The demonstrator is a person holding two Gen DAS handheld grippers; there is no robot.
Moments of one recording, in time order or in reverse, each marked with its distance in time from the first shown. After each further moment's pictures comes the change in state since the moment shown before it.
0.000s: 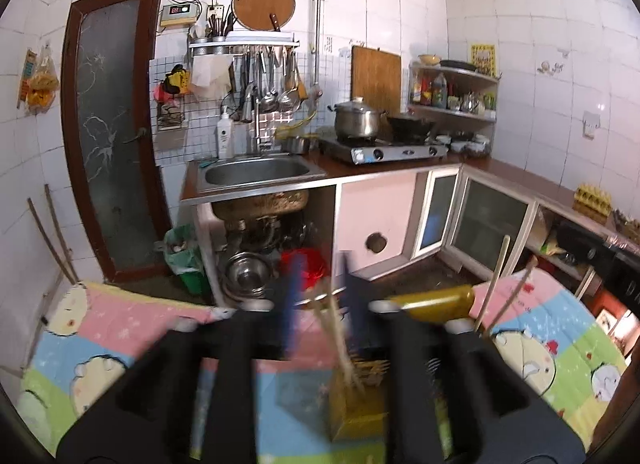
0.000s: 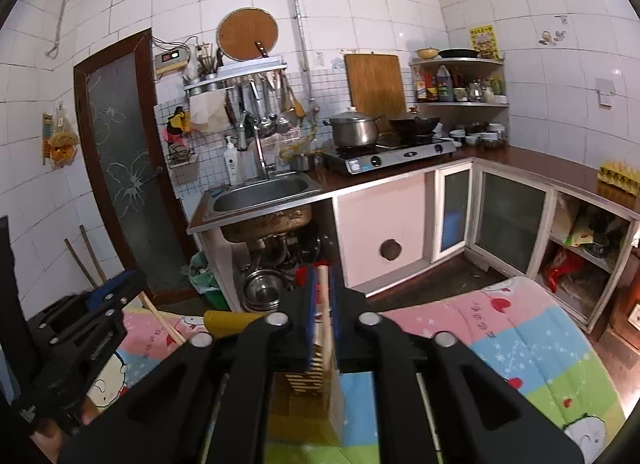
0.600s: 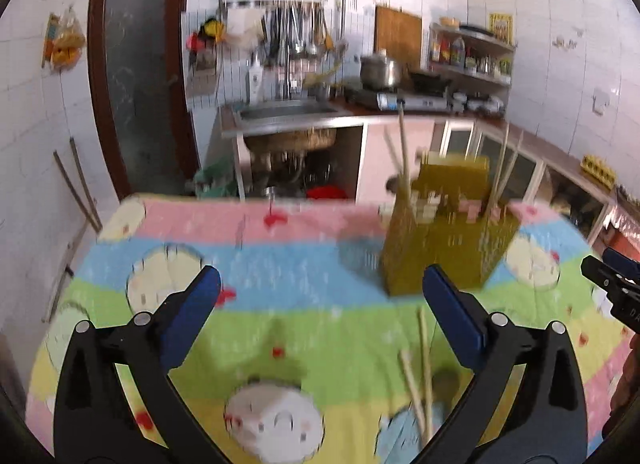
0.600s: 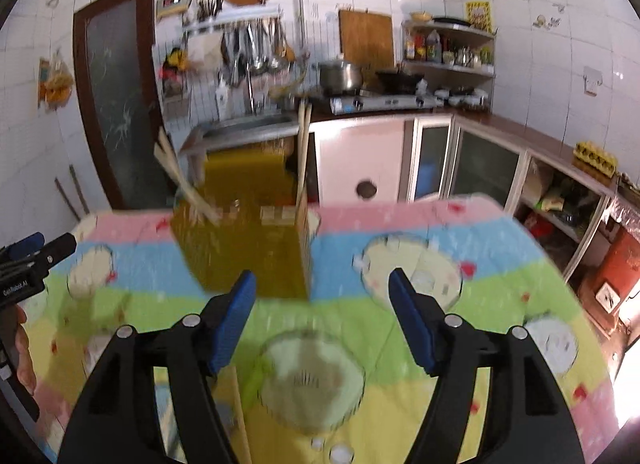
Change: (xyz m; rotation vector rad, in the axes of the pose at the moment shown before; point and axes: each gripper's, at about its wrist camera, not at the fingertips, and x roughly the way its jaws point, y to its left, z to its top) left arm -0.091 0.060 -0.108 -0.030 0.190 0.044; right arm -0.079 -0.007 -0.123 -0.078 0.196 -0.068
